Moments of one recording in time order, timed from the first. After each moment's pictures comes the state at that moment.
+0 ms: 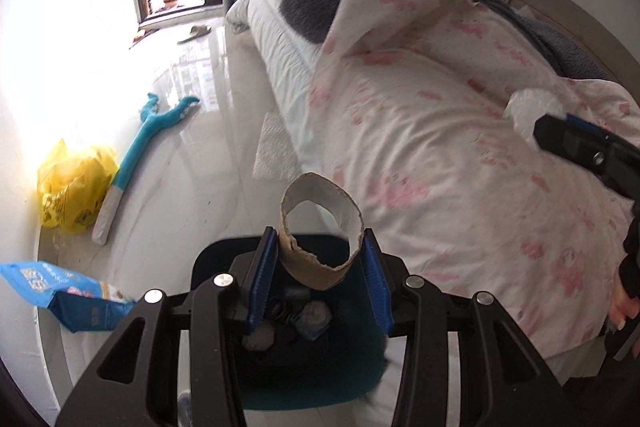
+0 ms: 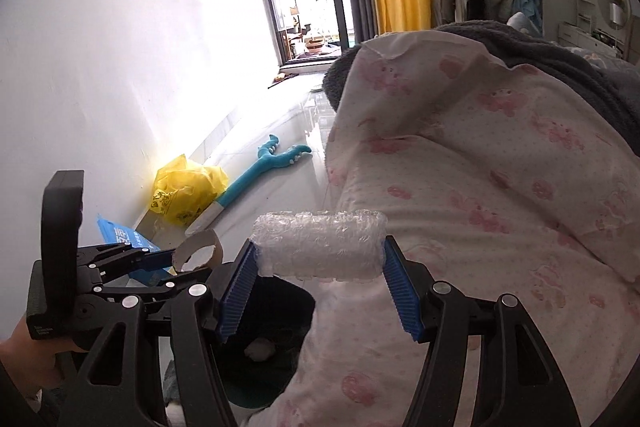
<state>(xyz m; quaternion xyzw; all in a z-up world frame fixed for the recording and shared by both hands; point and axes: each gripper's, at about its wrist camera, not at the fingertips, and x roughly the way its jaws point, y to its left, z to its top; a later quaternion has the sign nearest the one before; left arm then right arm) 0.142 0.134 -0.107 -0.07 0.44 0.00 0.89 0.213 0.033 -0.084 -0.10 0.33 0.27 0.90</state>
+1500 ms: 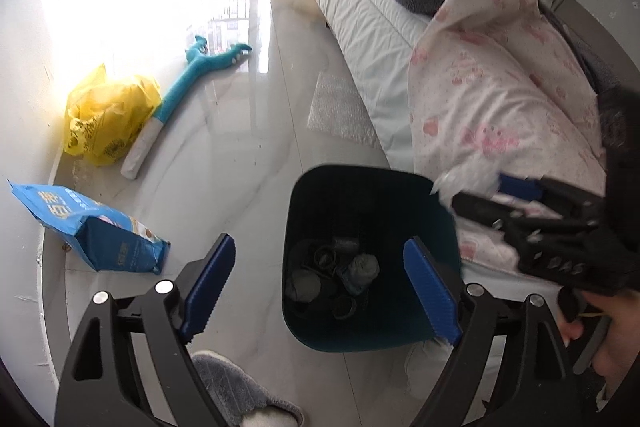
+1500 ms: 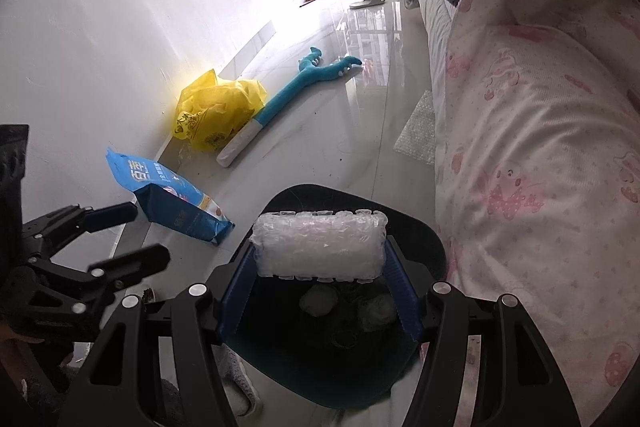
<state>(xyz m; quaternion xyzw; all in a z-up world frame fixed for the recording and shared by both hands) 0.077 0.237 -0.134 -0.13 0.47 0.04 0.87 0.206 0.151 -0.204 -0.12 0.46 0.30 0.83</state>
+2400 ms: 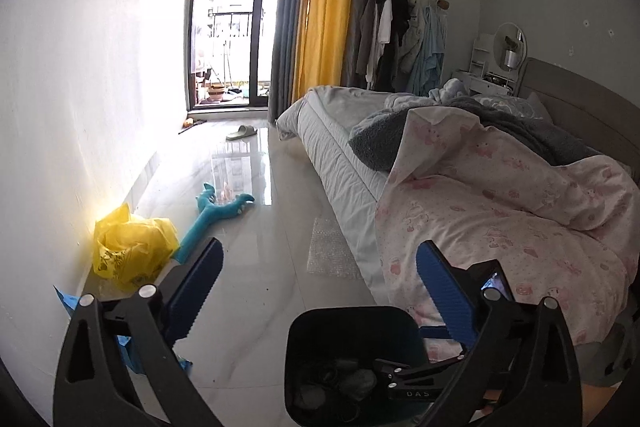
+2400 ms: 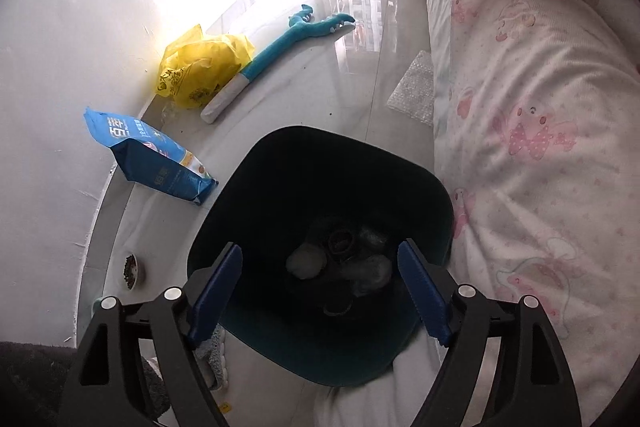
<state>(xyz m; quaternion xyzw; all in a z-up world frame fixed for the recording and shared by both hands) 0.049 0.200 -0.012 -0.05 0.24 0.06 0.97 0.192 0.154 -0.233 -0.16 0.50 0.27 0.80</state>
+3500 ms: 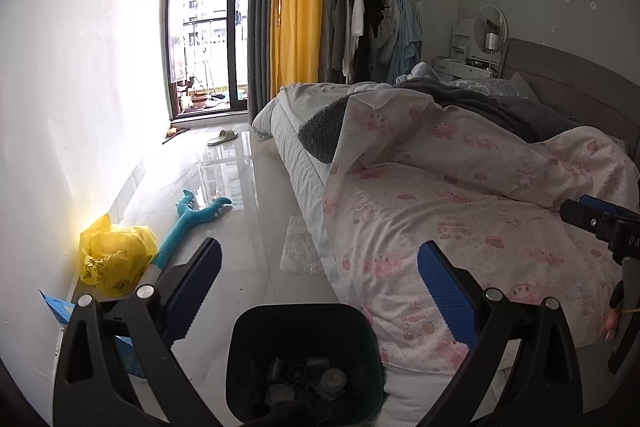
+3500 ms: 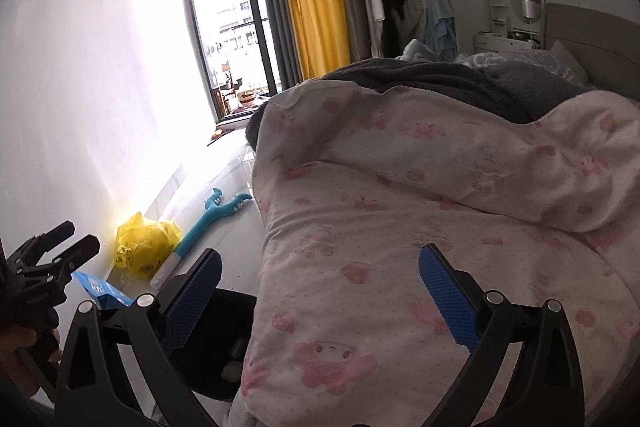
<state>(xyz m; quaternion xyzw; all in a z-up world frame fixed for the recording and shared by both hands) 0.063 0.104 -0.026 -0.02 0.25 0.05 0.97 0.141 -0.078 -0.052 -0.02 0.25 0.16 0.96</state>
